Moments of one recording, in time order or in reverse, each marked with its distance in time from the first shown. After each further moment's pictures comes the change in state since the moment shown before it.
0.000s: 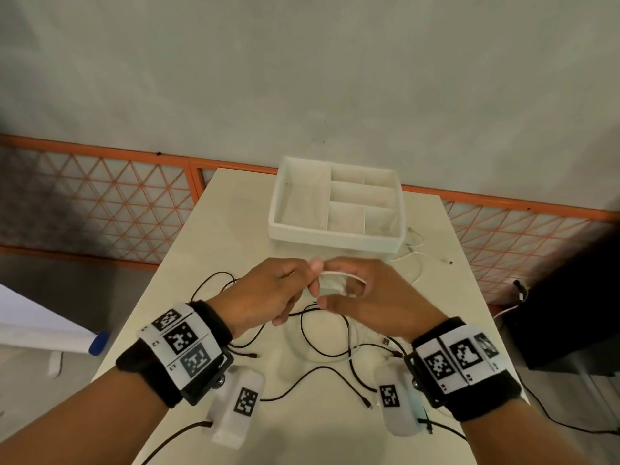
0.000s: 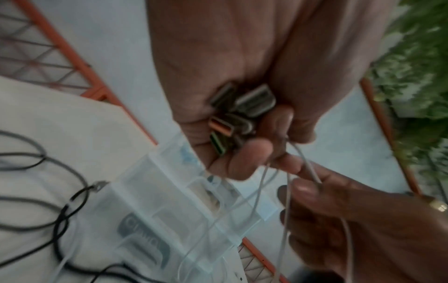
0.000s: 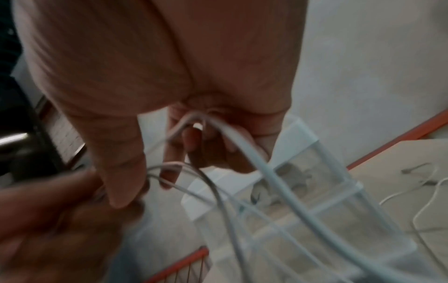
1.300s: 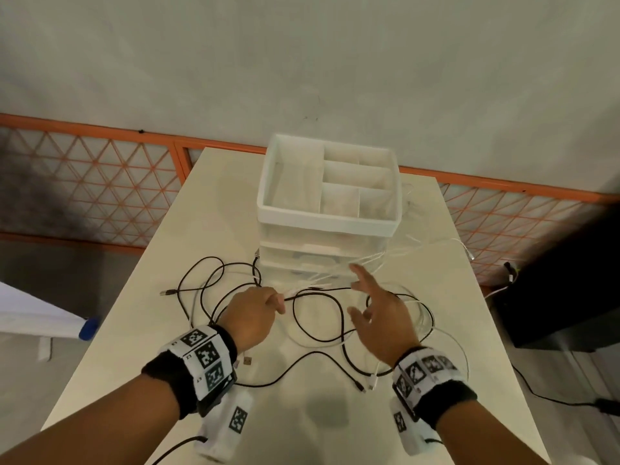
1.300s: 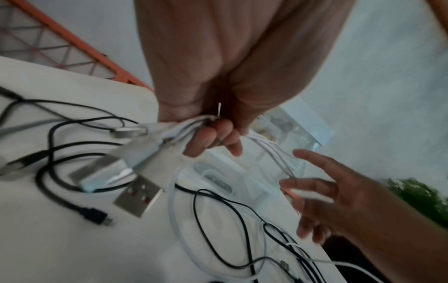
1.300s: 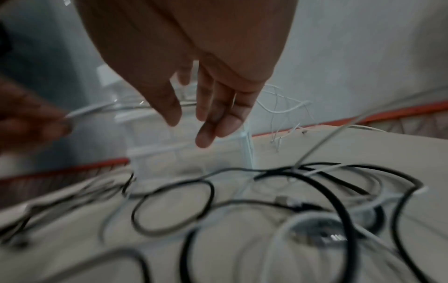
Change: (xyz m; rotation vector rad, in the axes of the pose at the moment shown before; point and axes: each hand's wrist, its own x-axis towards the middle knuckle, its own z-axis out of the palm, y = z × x) left_hand 0.022 -0.097 0.019 0.399 0.184 -0.266; right_hand -0.009 0.124 0.056 -0.247 0.316 0.098
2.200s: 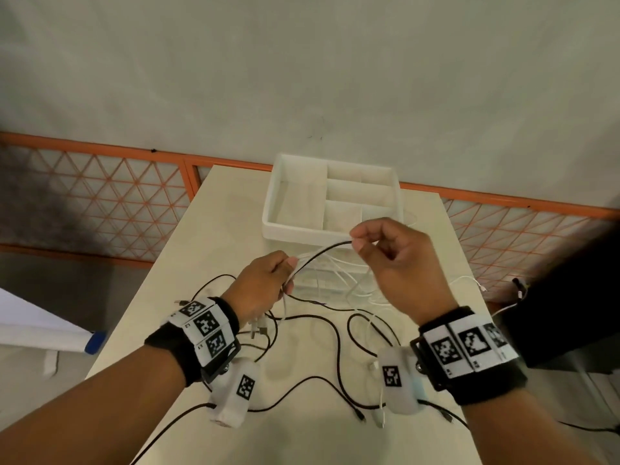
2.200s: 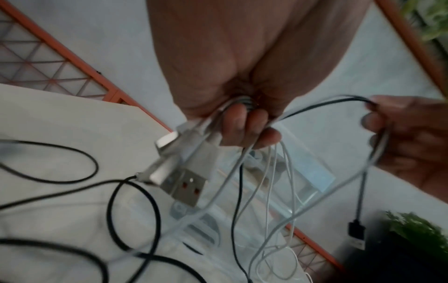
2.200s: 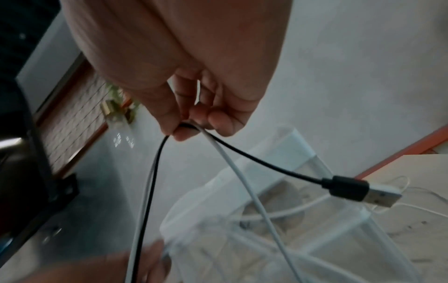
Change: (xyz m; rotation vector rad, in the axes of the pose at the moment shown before) left_hand 0.016 0.045 -0.036 -0.338 0.013 0.136; right_hand 0.036 -0.093 -0.094 0.517 0.183 -0.164
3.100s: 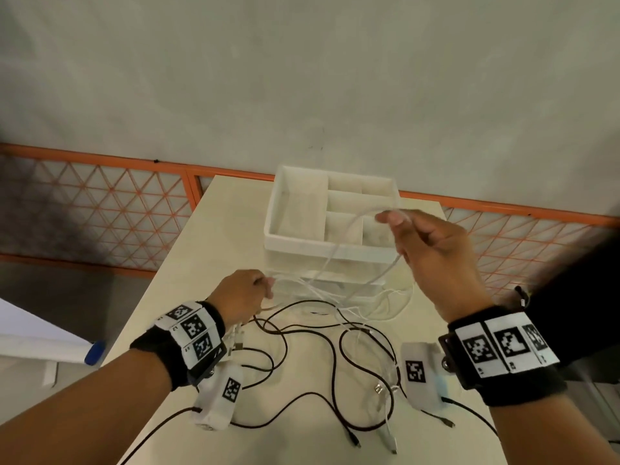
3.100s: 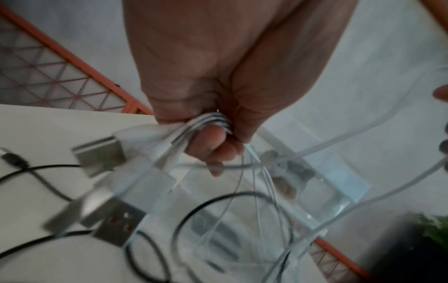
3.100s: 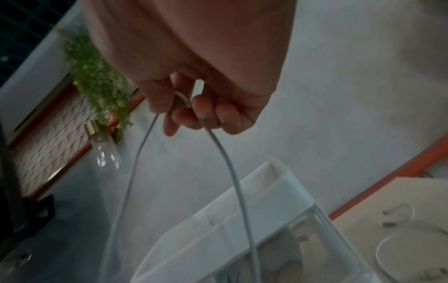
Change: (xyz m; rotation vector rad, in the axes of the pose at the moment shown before) left_hand 0.012 -0.021 -0.028 0.211 0.023 -0.183; right_hand 0.015 -0.016 -0.029 0.013 0.087 -0.040
